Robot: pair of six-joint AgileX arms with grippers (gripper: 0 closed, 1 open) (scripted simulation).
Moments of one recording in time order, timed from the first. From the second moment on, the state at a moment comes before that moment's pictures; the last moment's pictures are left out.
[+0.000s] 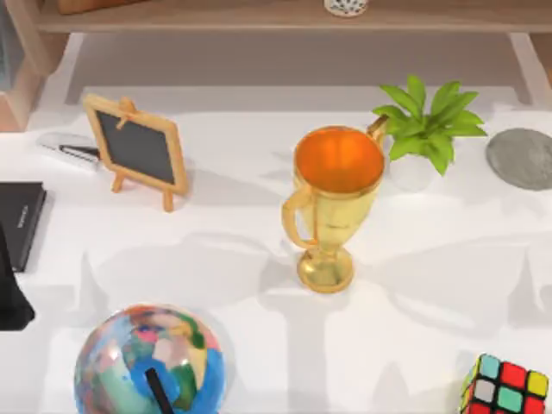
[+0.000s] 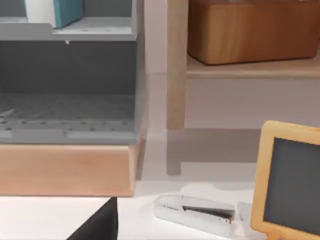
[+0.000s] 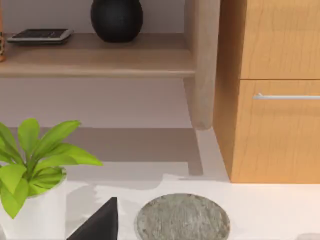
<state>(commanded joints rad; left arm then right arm) 0.00 0.00 0.00 0.00 0.00 0.00 0.00 0.00 0.00 0.00 0.00 0.00</state>
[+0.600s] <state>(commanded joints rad) 0.00 0.00 0.00 0.00 0.00 0.00 0.10 0.35 0.22 0.12 0.06 0.00</state>
